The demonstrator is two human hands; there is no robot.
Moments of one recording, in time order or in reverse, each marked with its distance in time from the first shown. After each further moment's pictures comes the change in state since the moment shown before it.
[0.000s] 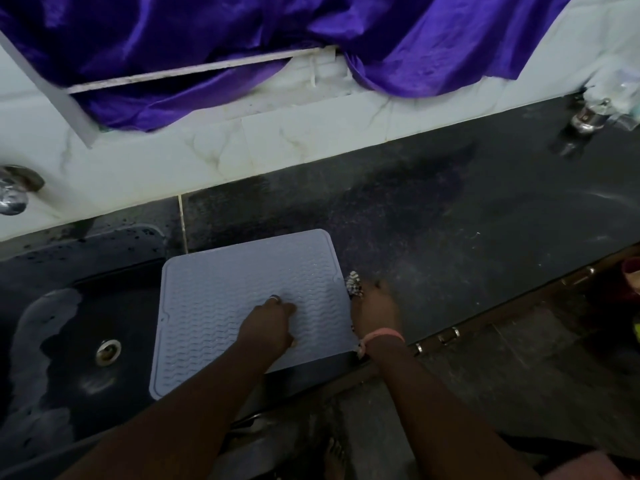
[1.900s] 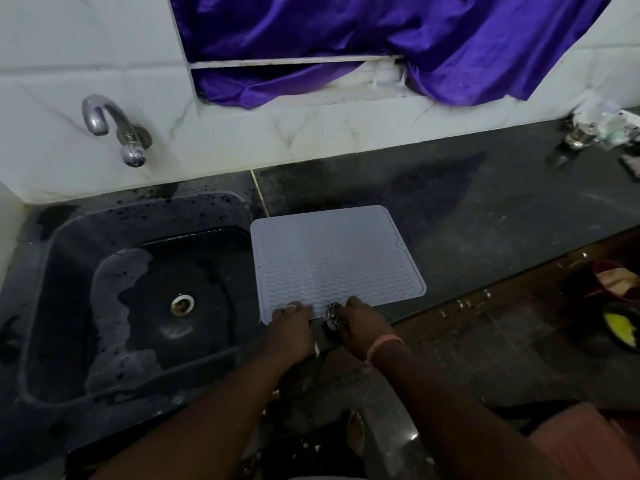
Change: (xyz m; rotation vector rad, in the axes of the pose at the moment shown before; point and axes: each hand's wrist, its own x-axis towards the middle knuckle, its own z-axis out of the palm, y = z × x) left_hand -0.146 -0.153 0.030 -0.298 -0.022 0.040; right_hand -0.183 -0.124 0.086 -0.296 -0.382 -0.386
